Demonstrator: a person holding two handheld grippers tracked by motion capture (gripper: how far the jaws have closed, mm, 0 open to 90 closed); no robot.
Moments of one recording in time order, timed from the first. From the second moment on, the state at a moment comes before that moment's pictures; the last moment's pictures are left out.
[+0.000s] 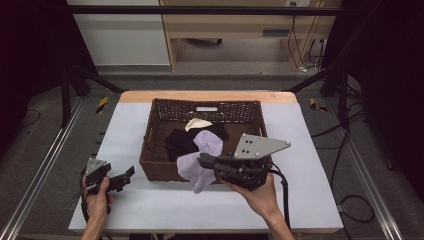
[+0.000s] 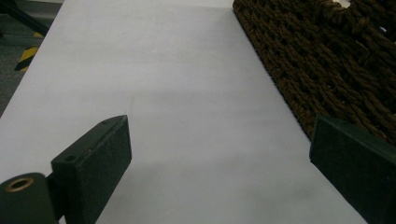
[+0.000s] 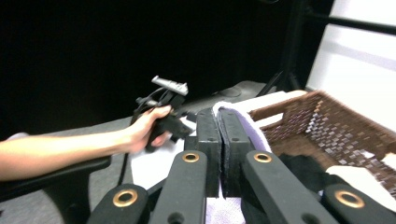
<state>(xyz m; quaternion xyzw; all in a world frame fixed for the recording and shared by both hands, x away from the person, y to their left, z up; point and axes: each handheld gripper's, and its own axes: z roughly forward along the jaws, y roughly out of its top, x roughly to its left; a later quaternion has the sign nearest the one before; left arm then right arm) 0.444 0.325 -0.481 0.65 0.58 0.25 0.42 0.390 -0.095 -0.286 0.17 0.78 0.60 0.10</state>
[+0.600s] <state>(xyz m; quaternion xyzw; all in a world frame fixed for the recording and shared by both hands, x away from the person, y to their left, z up) 0.443 0.325 -0.481 0.65 0.58 0.25 0.42 0.378 -0.094 -0.362 0.19 0.82 0.54 0.05</state>
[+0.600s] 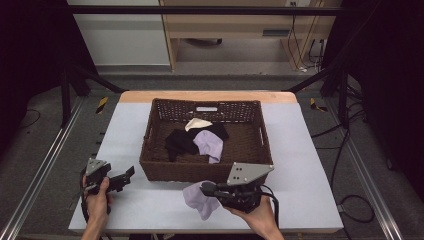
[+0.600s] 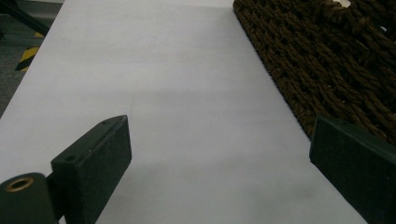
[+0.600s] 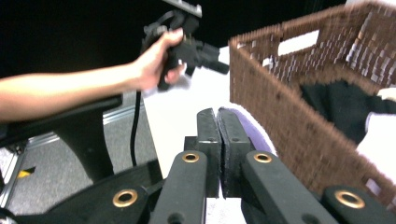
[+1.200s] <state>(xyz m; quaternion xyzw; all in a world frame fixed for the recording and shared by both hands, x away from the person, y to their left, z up) 0.443 0.324 -0.481 0.65 0.58 0.25 0.42 0.398 -0.095 -0.438 0.26 0.85 0.46 0.04</state>
